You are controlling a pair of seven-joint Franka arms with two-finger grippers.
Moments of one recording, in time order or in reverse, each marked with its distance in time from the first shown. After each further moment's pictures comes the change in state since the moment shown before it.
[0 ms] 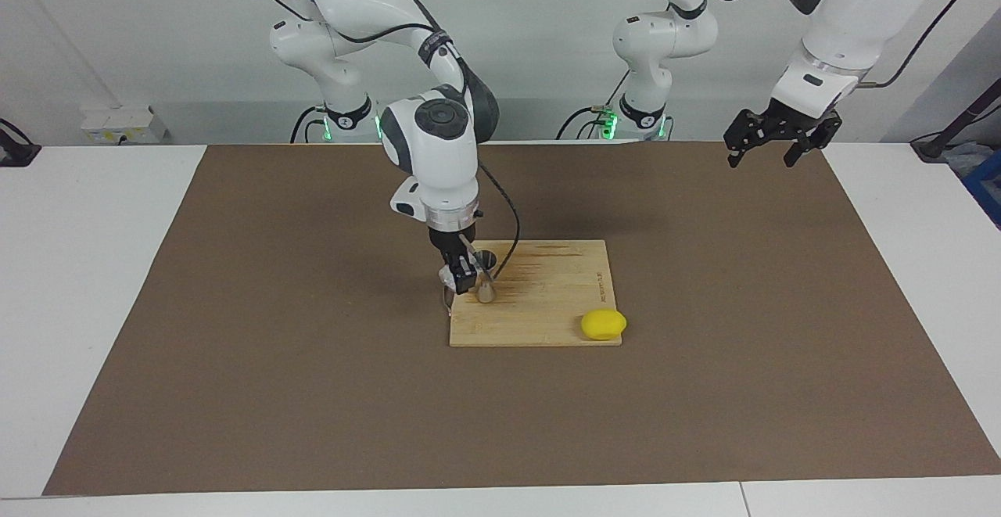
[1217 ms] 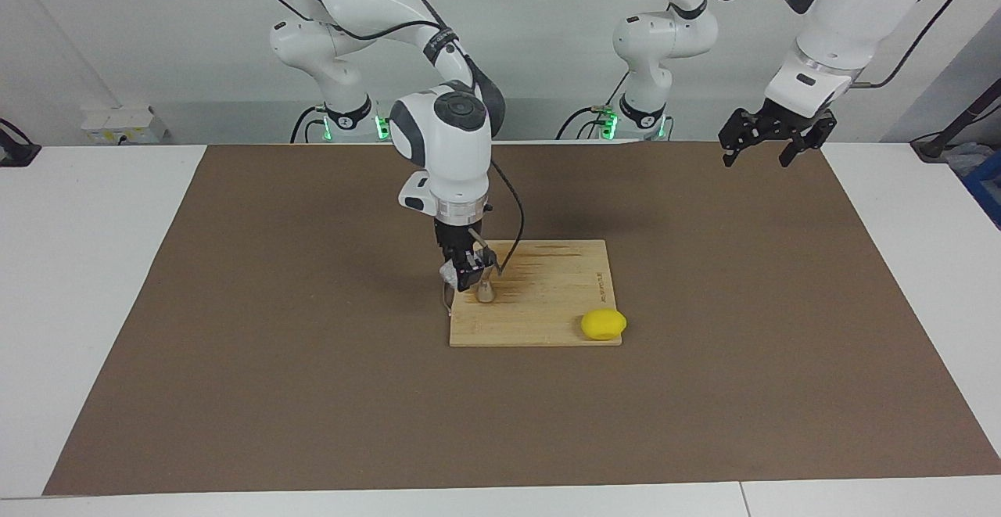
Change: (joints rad) left arm -0.039 -0.001 0.016 -0.001 0.000 -0.001 0.000; right arm 0.025 -0.003 -0.001 0.006 -0.073 -0.024 0.000
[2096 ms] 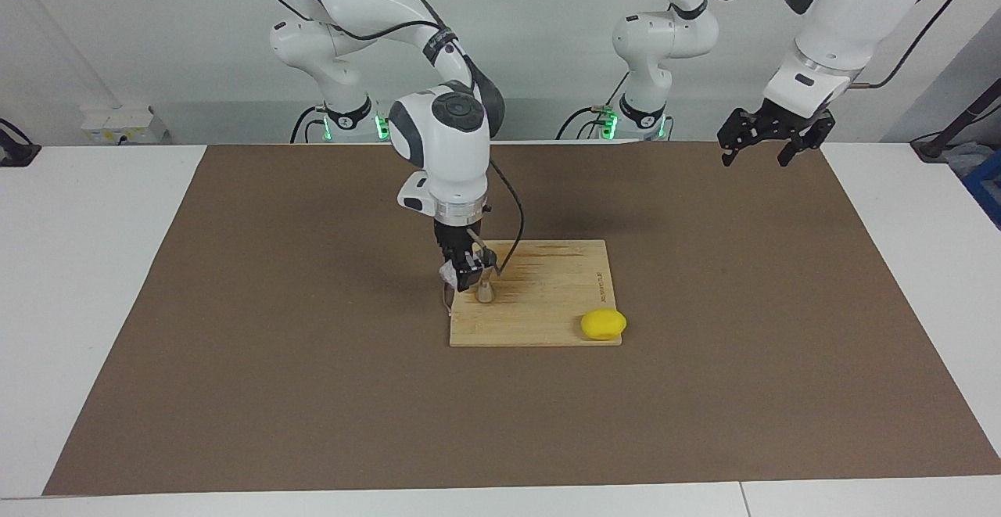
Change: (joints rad) left arm -0.023 0.000 0.032 0.000 0.000 -0.004 0.000; right arm -0.008 0.000 -0.003 0.001 0.049 0.006 0.005
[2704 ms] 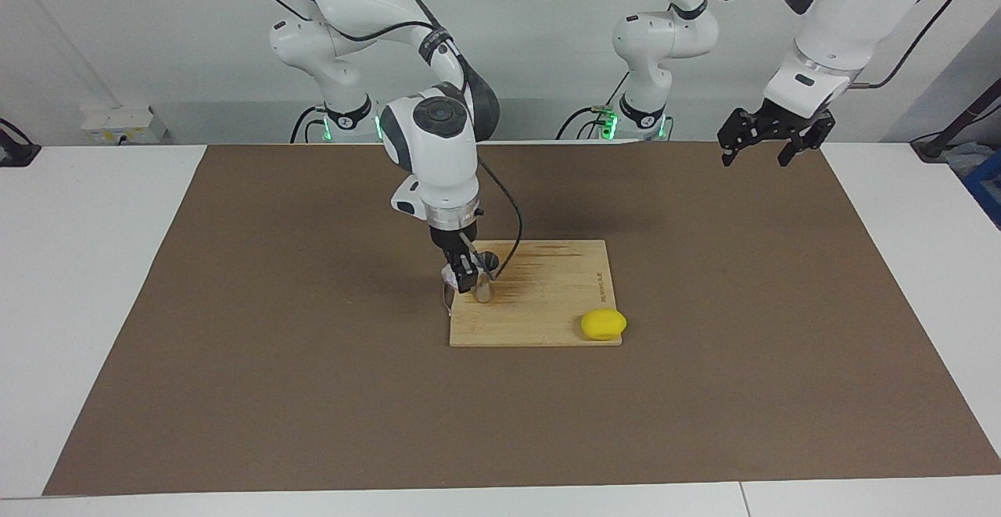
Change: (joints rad) left arm 0.000 0.000 0.000 0.000 0.000 0.000 0.000; right arm -0.015 0.001 -0.002 0.000 0.067 0.016 0.000
